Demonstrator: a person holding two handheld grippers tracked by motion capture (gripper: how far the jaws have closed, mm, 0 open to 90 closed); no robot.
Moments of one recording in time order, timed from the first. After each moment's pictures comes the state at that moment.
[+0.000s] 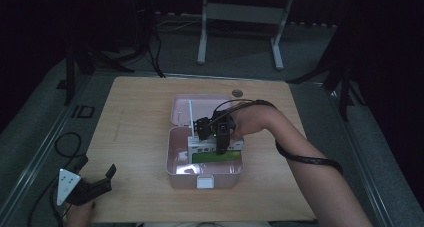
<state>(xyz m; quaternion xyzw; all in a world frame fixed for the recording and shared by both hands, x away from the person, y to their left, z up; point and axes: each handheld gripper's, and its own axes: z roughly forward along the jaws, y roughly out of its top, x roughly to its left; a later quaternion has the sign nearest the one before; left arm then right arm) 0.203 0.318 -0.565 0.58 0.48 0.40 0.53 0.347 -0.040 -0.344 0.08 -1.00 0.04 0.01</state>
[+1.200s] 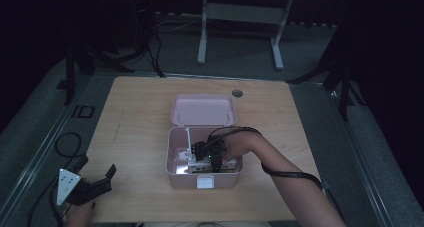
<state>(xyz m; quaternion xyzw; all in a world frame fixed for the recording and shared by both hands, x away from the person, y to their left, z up) 0.203 0.318 -0.565 0.58 0.48 0.40 0.53 0.353 -0.035 -0.460 0.06 -0.99 0.06 0.04</state>
